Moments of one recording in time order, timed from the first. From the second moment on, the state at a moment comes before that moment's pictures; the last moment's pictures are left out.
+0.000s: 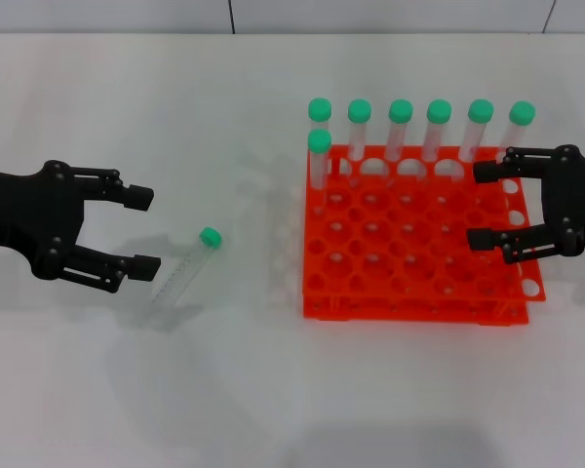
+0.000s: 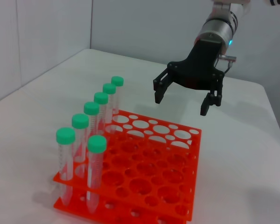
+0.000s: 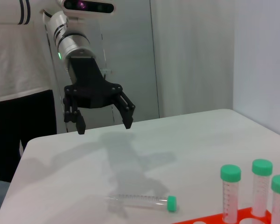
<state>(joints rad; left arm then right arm) -0.53 -1.88 0.83 0.84 2.03 1.86 -1.47 0.58 1.86 -1.04 -0.57 -1.70 -1.60 1.22</state>
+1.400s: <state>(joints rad) -0.67 -1.96 0.98 1.13 2.47 1.90 -2.25 0.58 1.88 -1.04 -0.58 -1.70 -1.55 1.21</state>
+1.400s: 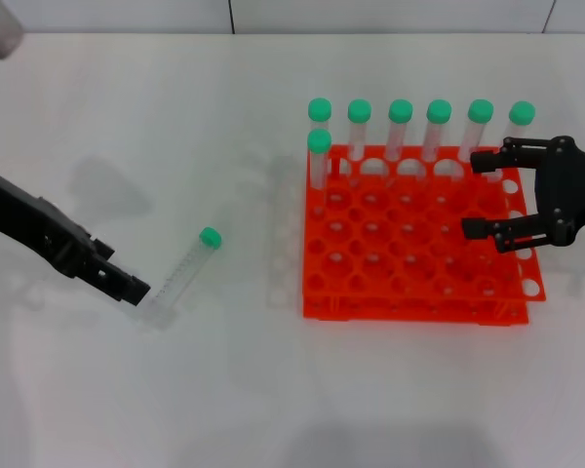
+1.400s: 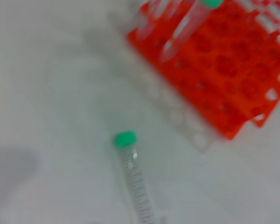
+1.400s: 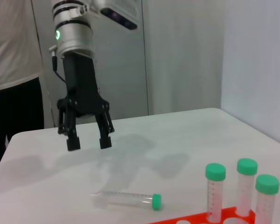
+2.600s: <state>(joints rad) -0.81 -2.07 1.12 0.94 2.75 1.66 -2.60 0.57 1.91 -1.05 -0.61 -1.71 -1.55 1.18</state>
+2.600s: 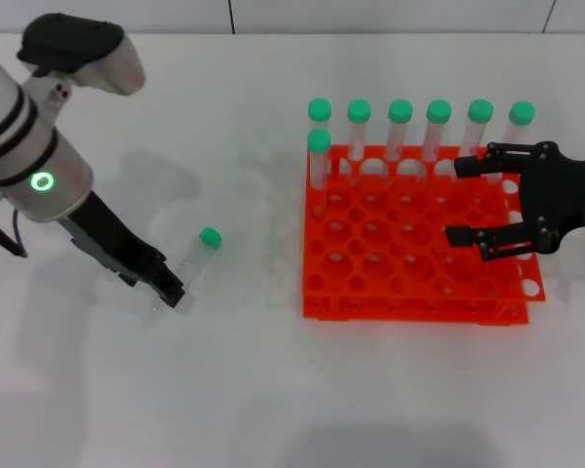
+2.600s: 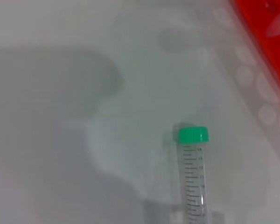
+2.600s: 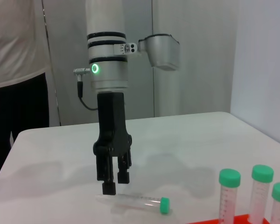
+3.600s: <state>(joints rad) -0.86 -2.08 1.27 0.85 2.75 1.59 -2.70 0.57 1.91 -1.05 -0.61 -1.71 -1.54 1.17</state>
